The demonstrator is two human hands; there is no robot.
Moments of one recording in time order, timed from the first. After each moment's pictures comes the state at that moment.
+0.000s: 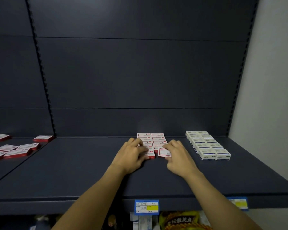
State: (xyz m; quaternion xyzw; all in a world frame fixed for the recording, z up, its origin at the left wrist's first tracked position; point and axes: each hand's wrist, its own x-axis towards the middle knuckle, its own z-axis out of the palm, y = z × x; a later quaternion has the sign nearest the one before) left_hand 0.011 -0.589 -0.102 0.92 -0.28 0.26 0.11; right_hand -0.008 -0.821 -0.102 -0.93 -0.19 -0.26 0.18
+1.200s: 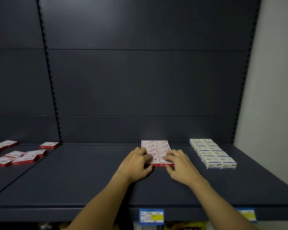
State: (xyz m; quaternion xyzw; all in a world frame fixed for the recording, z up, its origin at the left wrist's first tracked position) left_hand 0.005 -0.596 -0.096 0.93 -0.27 0.22 0.09; right_hand 0.000 -0.821 -0.105 -0.93 -0.22 -0.24 0.15
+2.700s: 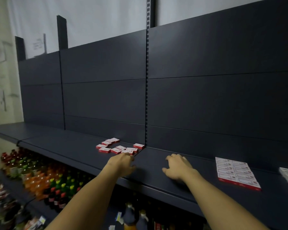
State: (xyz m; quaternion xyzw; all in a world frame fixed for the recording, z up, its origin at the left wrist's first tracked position) left_hand -0.189 -0.323 -0.020 0.99 0.11 0.07 0.00; right_hand -0.089 -0.552 -0.024 -0.94 -0.32 -0.08 0.05
